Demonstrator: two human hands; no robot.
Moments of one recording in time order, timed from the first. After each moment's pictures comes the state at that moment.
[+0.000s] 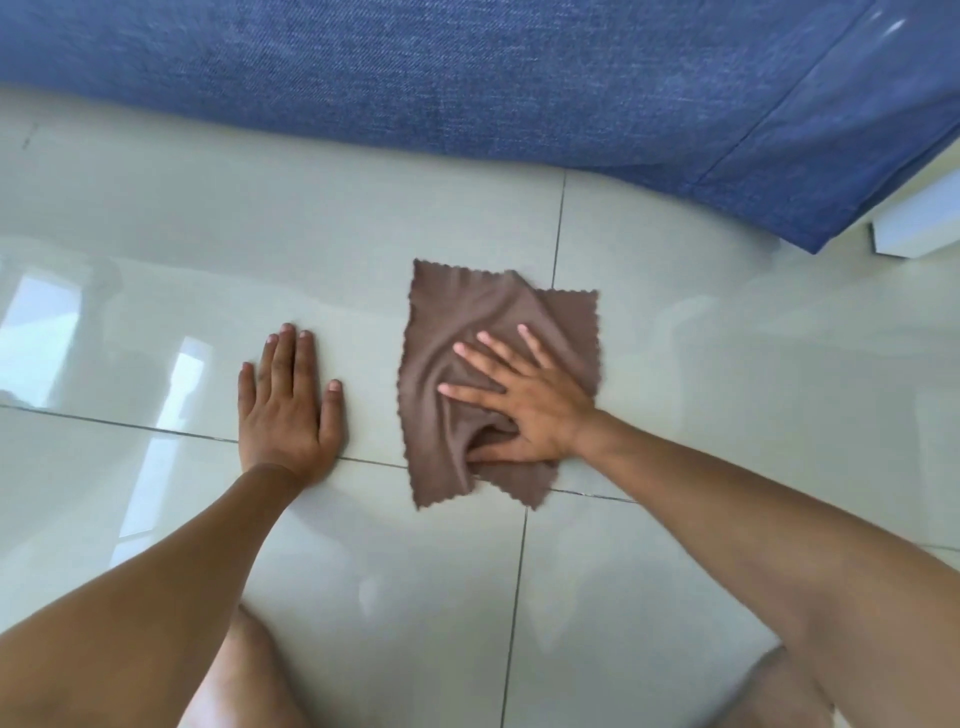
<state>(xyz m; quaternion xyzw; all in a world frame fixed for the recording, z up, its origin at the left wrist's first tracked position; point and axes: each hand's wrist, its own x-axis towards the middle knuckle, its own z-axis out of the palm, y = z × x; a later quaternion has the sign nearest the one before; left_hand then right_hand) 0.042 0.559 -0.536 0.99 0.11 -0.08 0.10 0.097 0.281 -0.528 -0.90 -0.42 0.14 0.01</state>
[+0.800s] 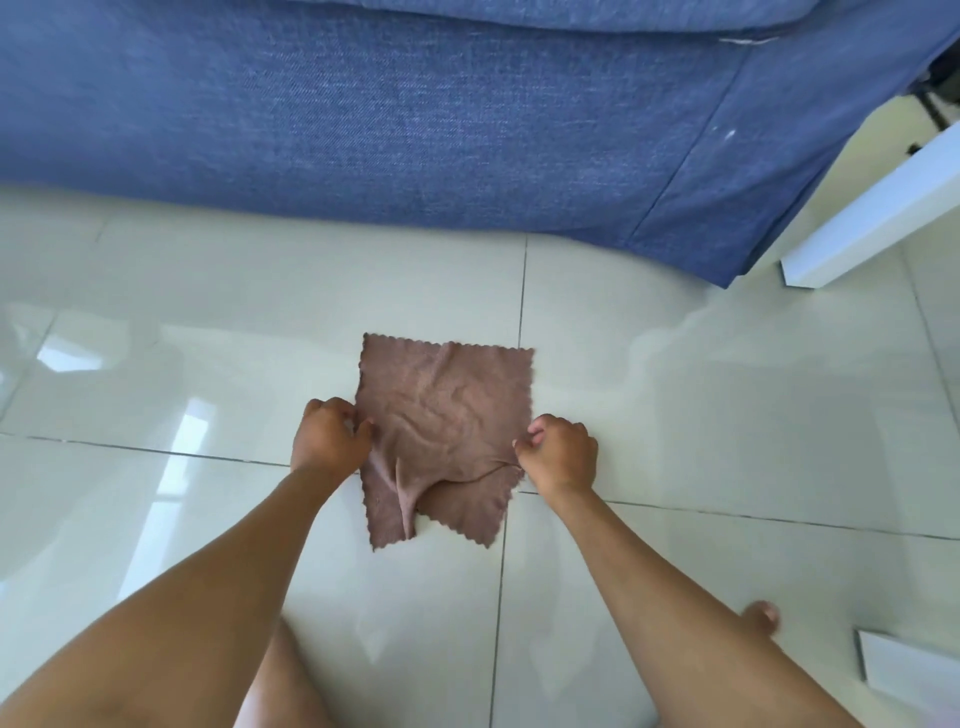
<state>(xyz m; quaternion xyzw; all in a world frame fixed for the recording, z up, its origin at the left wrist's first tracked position) 0.050 0.524 -0.481 0.91 0.23 -0.16 0.29 0.037 0.274 -0.491 -0.94 0.18 0.17 0.22</state>
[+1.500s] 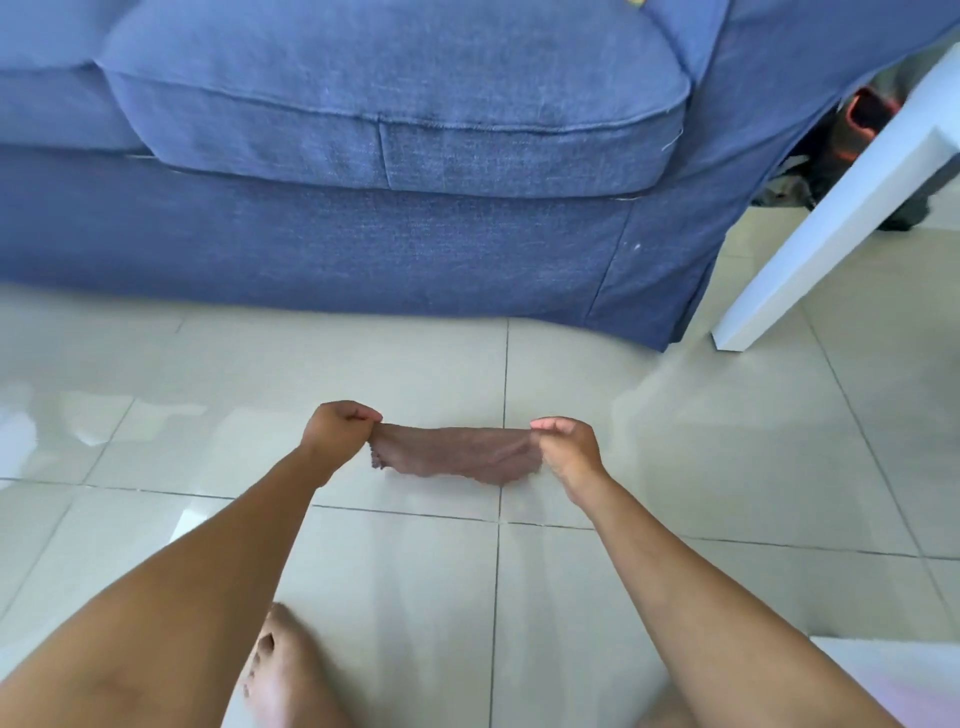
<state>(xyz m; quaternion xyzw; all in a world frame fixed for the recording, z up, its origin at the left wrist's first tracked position) 0.061 0.526 -0.363 0.83 0.22 -0.15 0.49 0.039 0.259 -0.377 -0.76 0.29 0.11 0.57</state>
